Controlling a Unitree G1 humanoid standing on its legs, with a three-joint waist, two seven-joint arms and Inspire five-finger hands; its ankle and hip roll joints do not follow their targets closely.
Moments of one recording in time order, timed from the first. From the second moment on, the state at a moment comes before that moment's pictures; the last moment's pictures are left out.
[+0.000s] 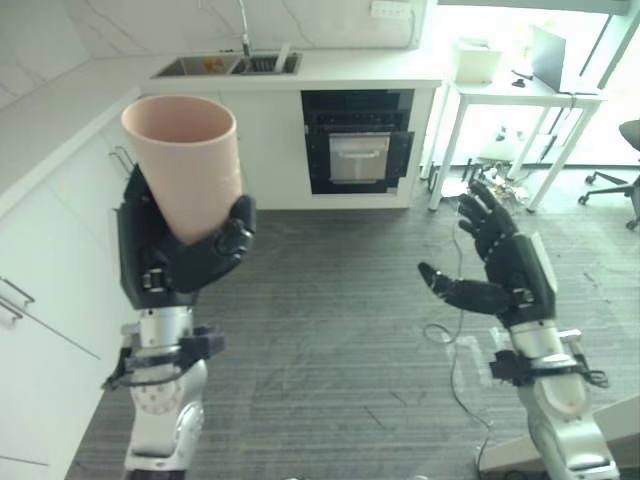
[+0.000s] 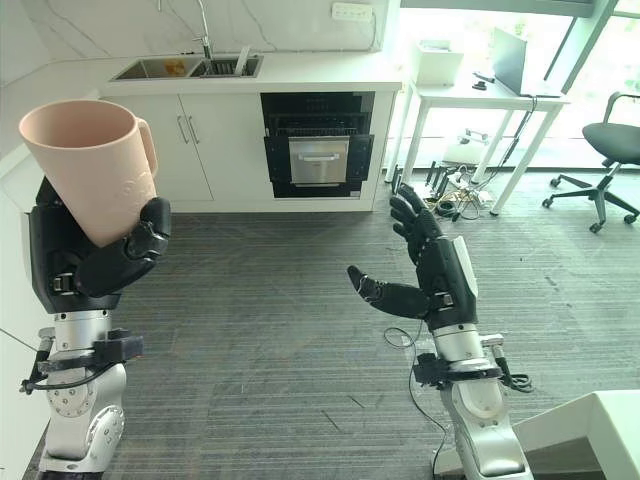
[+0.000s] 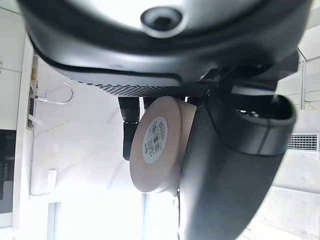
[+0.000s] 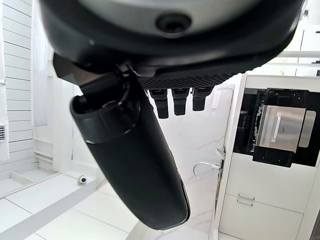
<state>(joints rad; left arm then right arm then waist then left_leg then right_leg) 0.05 0.38 0.06 -0.28 -0.42 -0.47 0.14 0.10 -0.44 0.01 -0.26 0.28 -0.28 -0.02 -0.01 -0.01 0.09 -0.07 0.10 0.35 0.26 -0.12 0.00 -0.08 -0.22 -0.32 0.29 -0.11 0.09</state>
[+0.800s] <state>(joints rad) 0.08 0.38 -0.02 -0.11 -0.38 -0.40 0.20 0.14 -0.49 -0.03 -0.27 0.36 -0.27 0.07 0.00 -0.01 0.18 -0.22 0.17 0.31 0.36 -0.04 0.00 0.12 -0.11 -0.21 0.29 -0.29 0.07</state>
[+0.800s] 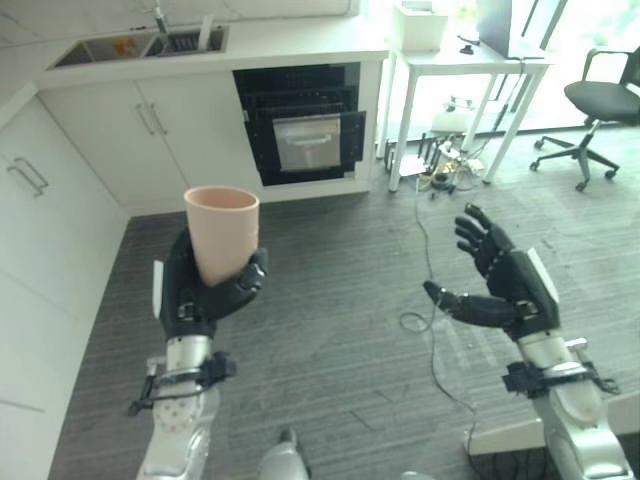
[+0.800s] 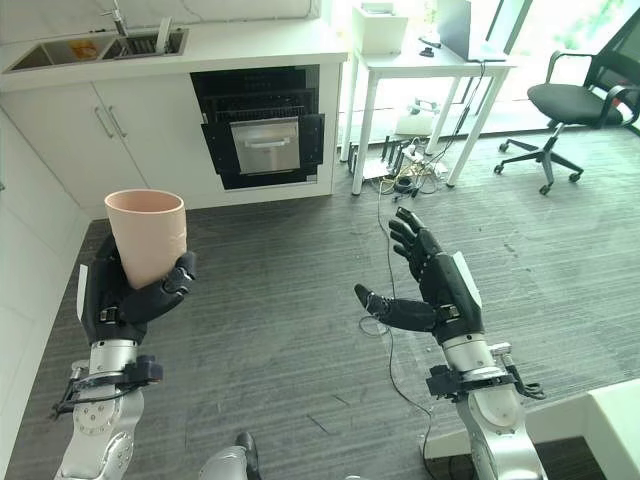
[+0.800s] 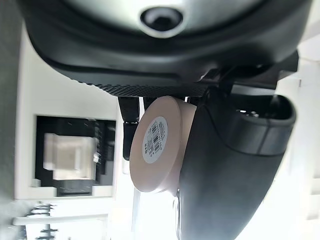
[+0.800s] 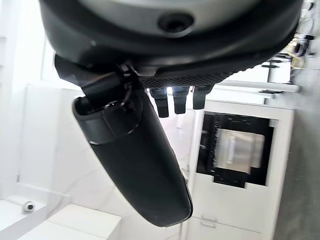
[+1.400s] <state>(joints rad) 0.06 0.40 -0.05 0.03 -0.29 -0.28 0.12 0.11 -0.40 0.06 -0.23 0.32 -0.28 0.03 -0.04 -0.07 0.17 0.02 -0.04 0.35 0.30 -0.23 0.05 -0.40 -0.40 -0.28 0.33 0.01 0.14</state>
